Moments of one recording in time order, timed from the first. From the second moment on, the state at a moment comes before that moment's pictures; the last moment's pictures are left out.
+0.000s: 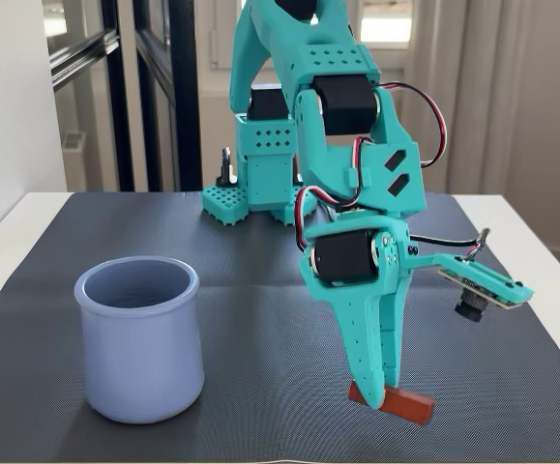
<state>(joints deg) -13.9 67.1 88.2 32.6 44.3</state>
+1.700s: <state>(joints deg) 11.3 95.9 108.1 38.0 38.8</state>
